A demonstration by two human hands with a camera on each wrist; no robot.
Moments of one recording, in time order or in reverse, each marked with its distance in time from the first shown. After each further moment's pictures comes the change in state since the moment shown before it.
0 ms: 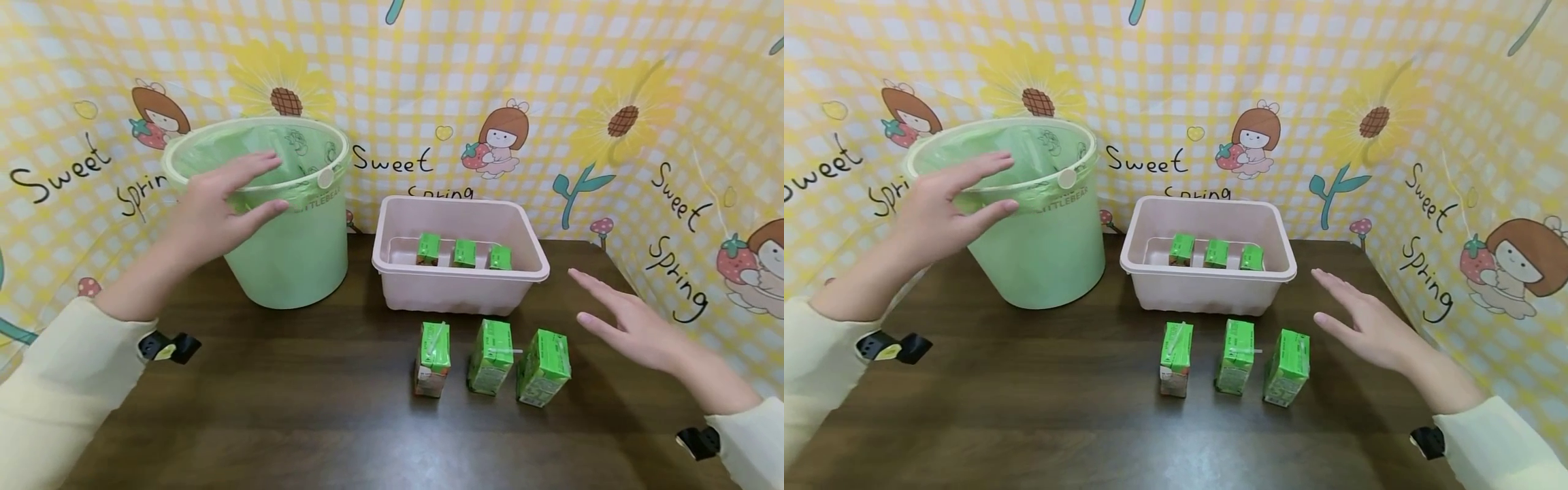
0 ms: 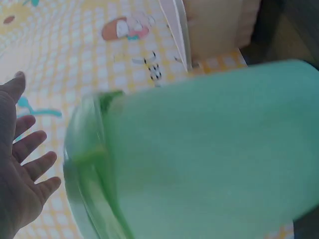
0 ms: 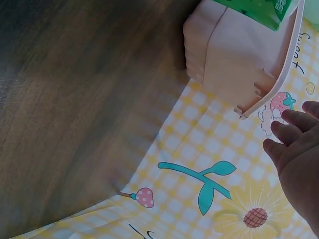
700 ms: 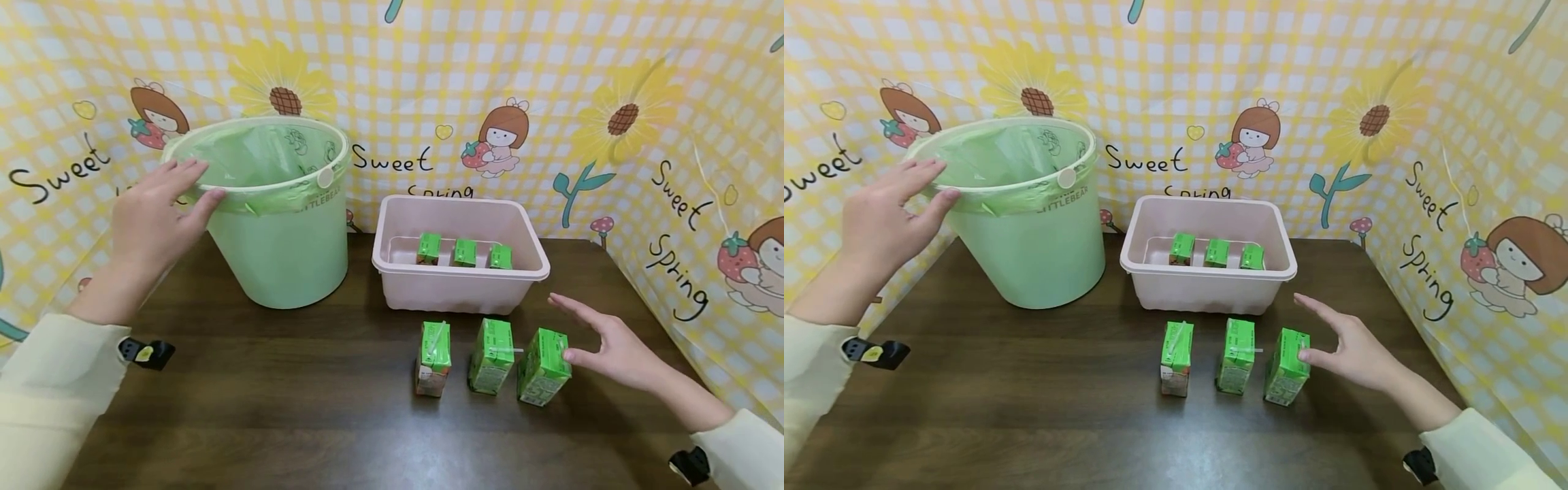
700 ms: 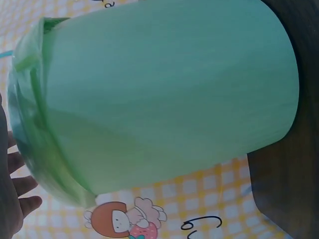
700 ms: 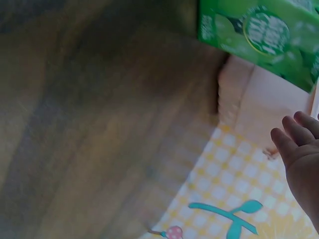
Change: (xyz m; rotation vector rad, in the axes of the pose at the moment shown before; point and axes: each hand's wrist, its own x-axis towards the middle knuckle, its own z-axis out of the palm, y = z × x) left_hand -0.041 -0.053 -0.020 0.371 0.142 -0.228; right_hand -0.009 0.001 0.045 0.246 0.081 -0.086
